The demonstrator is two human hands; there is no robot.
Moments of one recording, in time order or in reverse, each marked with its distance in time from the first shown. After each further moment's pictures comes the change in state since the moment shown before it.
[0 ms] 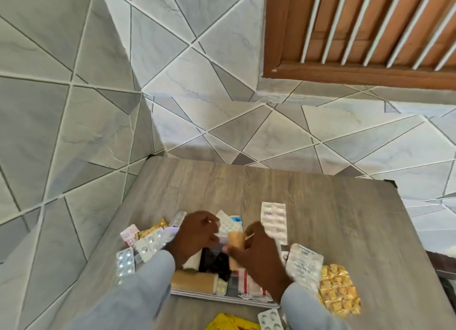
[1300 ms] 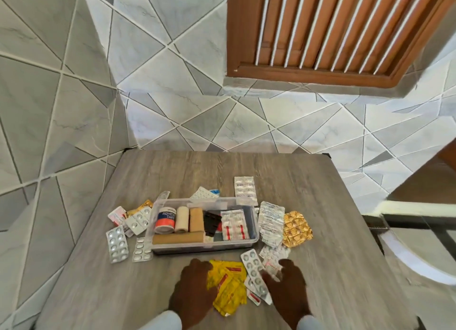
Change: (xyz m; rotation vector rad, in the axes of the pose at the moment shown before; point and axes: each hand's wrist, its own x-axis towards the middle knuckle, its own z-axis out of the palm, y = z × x) left_hand -0.146 -0.164 0.035 0.876 -0.164 0.208; right_hand -0.173 0.132 0.013 -0.188 0.427 0.402
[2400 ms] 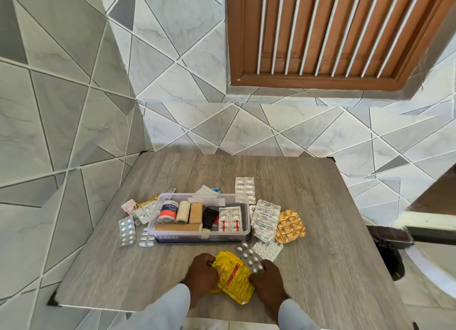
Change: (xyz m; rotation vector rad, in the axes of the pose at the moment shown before) left_hand 0.015 0.036 0.031 -0.676 0.064 -0.354; right_hand -0.008 -0.002 -0.005 0.439 -0.338 0.077
